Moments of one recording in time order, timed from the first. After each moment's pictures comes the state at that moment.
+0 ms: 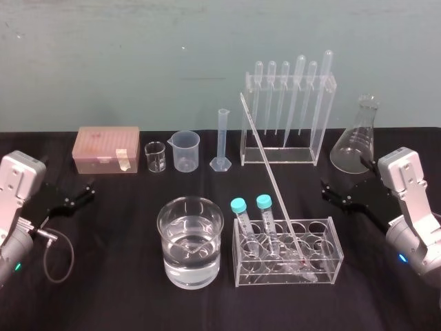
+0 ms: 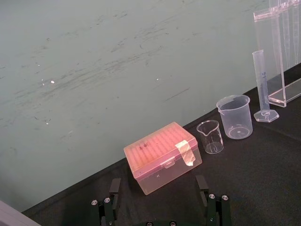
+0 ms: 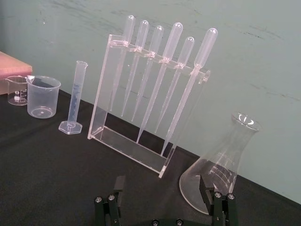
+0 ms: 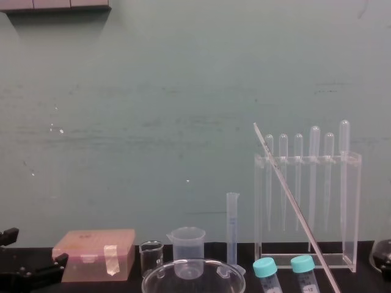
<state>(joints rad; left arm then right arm) -0.20 0.60 0.45 -1.41 -0.25 -0.12 0.03 0.20 0.60 -0.45 -1.41 0.25 -0.12 -0.03</state>
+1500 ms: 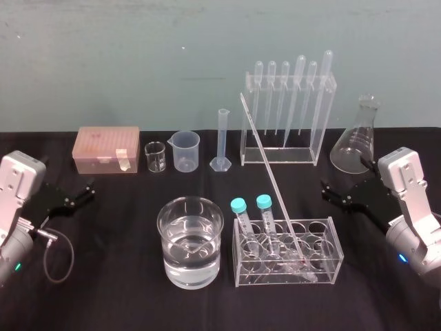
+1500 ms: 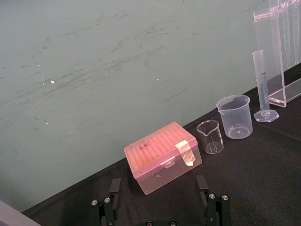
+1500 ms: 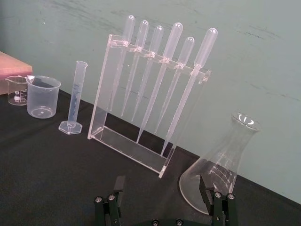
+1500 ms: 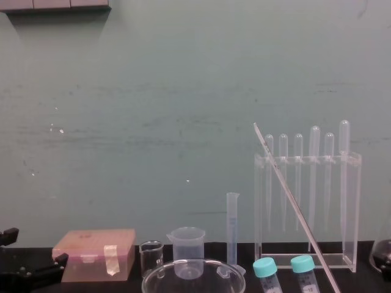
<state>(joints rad) -0.20 0.60 0.45 -1.41 -0.25 -0.12 0.03 0.20 0.60 -0.45 -1.41 0.25 -0.12 -0.03</state>
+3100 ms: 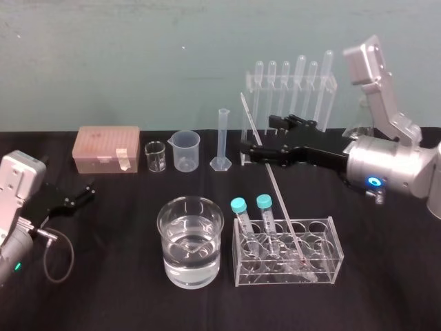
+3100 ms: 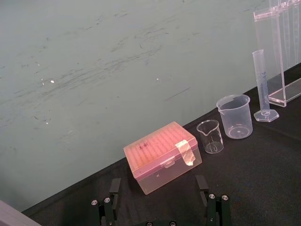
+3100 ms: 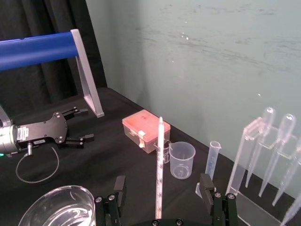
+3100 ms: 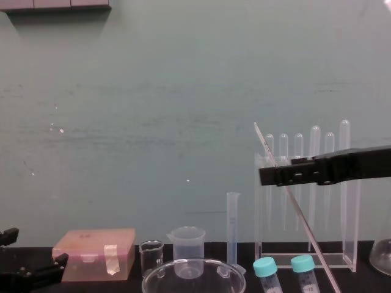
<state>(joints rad) -0.20 0.60 0.45 -1.41 -0.25 -0.12 0.03 0.49 0.61 -0.50 -1.57 0.63 0.34 0.48</state>
